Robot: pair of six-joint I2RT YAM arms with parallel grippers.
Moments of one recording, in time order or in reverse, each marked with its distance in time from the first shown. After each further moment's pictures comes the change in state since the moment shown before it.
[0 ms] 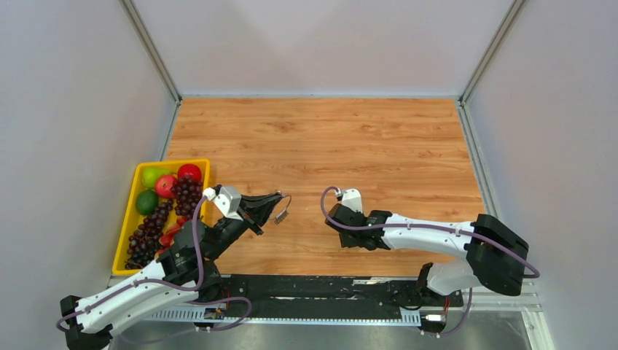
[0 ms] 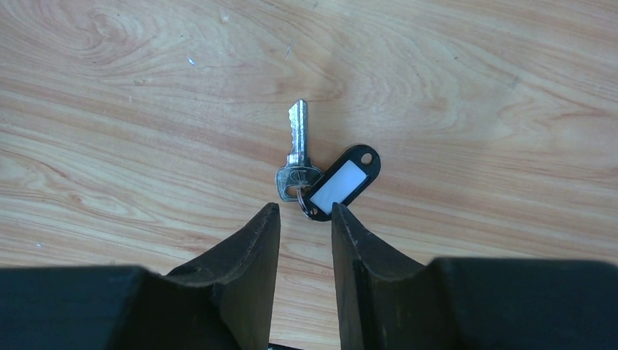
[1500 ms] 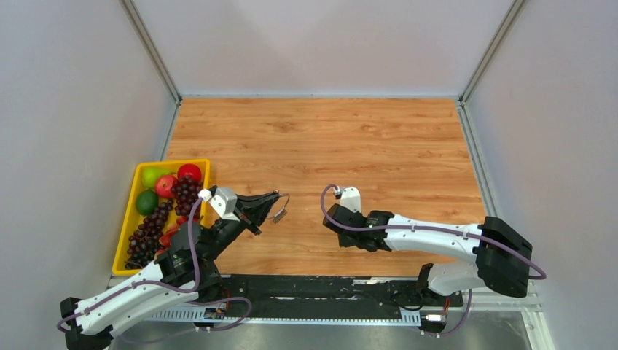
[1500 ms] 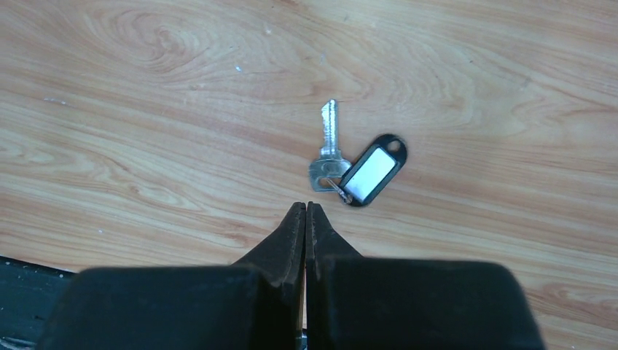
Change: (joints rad) left arm 0.000 -0.028 0.000 0.000 -0.009 0.012; right arm 0.033 -0.025 0.043 -0.033 0.014 0.061
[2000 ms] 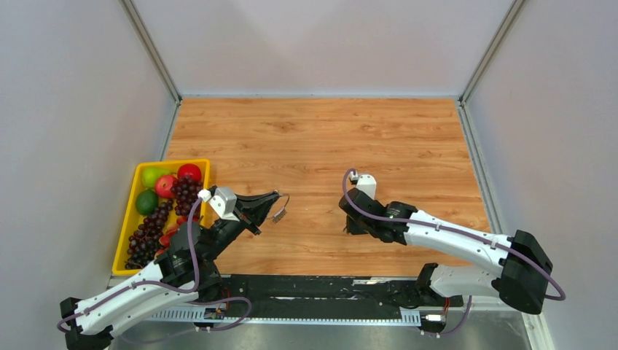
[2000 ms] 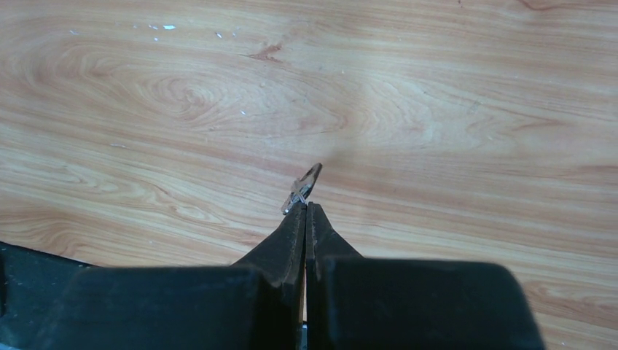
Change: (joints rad) left arm 0.000 -0.003 0.000 0.000 0.000 0.000; right arm -0.131 -0.158 0.018 -0.026 -0.070 -0.020
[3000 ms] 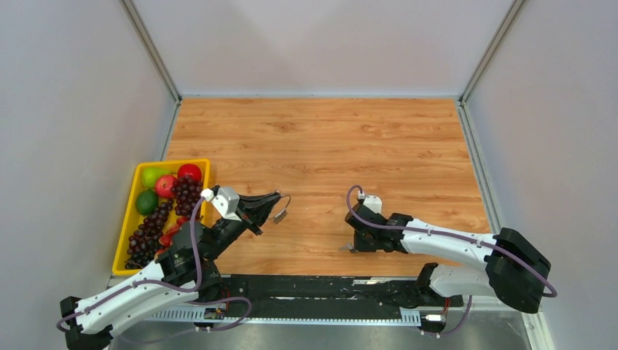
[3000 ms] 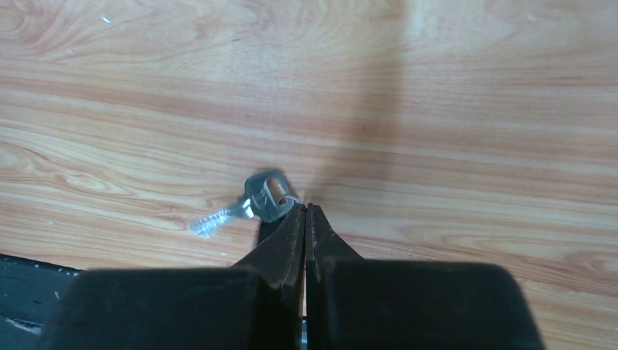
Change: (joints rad) left arm 0.000 0.016 0.000 0.001 0.010 0.000; right arm -0.013 0.028 -0.223 0.065 -0.129 0.109
